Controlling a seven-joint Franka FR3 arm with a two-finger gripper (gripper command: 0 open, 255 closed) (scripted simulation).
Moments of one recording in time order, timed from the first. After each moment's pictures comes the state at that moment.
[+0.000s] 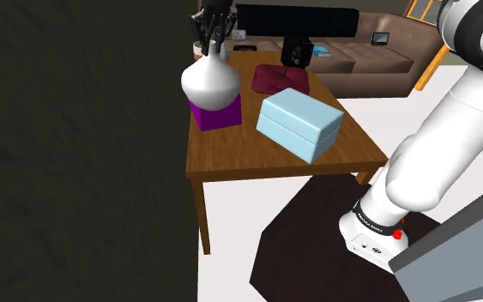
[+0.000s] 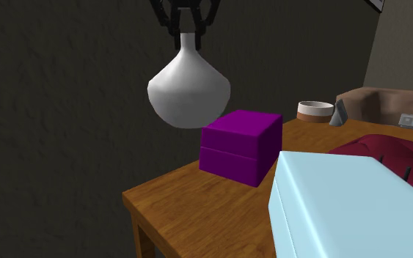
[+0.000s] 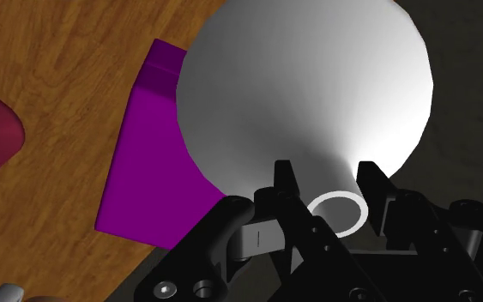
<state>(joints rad) 0.07 -0.03 0.24 -1.56 -0.06 1.75 0.35</state>
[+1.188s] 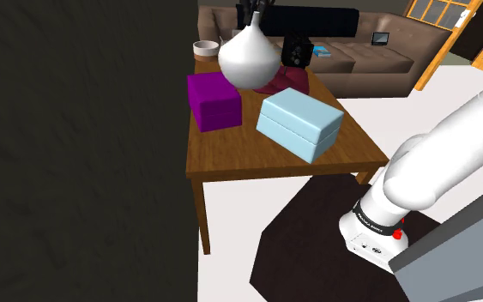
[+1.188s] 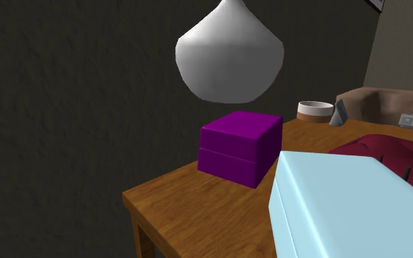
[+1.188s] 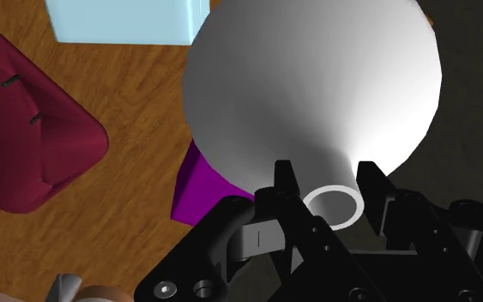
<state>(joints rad) 0.00 -0.24 0.14 -1.59 0.01 1.58 0.19</state>
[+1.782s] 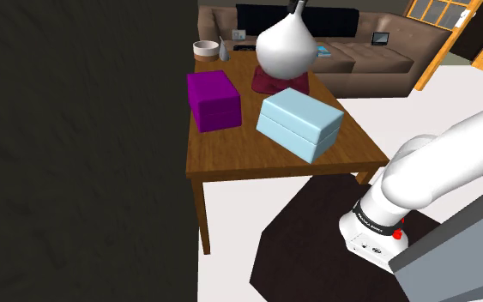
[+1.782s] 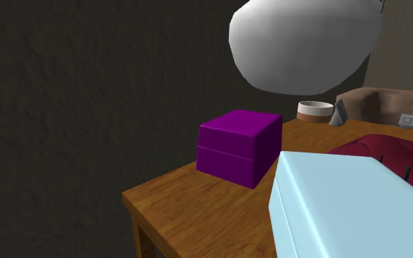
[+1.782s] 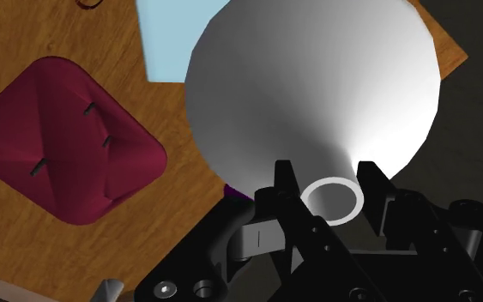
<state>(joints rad) -0.05 -0.41 0.01 -1.67 0.02 1.49 0.01</state>
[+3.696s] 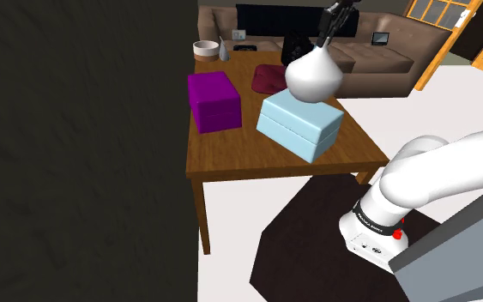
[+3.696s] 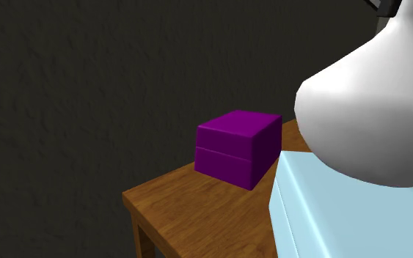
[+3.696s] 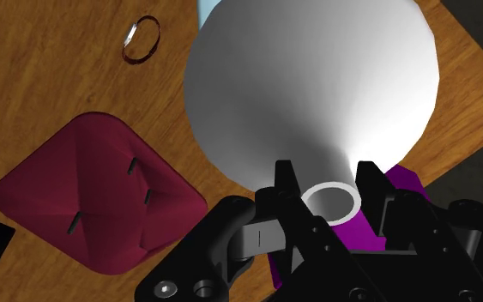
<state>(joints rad) -0.10 -0.66 -0.13 -2.09 -0.03 1.65 -0.17</state>
